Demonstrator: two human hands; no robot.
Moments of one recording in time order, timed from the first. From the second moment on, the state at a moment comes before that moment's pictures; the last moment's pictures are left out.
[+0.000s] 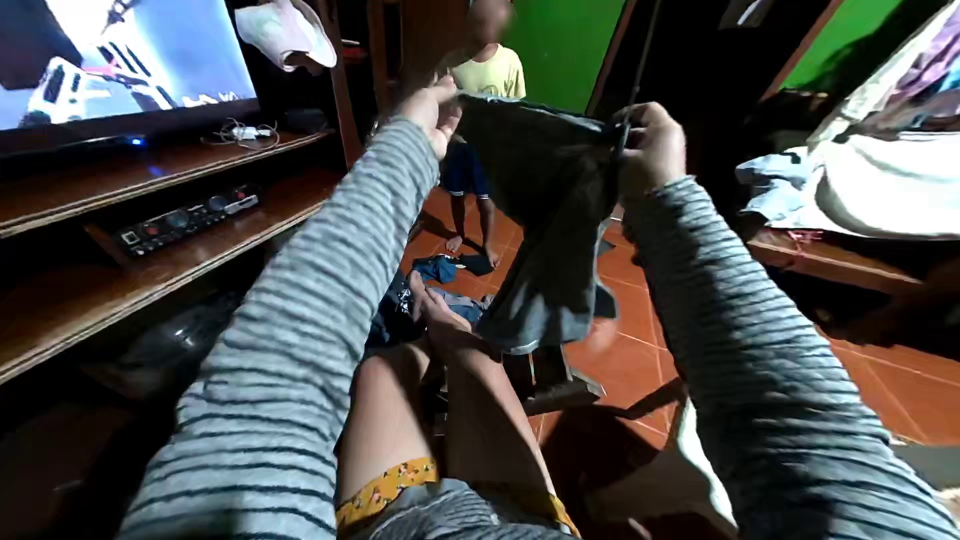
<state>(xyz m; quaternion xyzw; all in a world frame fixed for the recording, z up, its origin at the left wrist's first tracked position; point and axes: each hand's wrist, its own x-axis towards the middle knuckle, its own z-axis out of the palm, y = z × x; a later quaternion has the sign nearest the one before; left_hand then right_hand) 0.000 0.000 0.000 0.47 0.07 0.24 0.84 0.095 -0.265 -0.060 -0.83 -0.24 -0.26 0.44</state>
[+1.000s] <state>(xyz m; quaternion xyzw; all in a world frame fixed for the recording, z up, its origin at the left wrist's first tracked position) -0.192 0.007 -0.329 0.66 0.14 -0.09 0.73 -0.136 -0.307 -0.290 -0.50 -0.15 0.69 0.50</state>
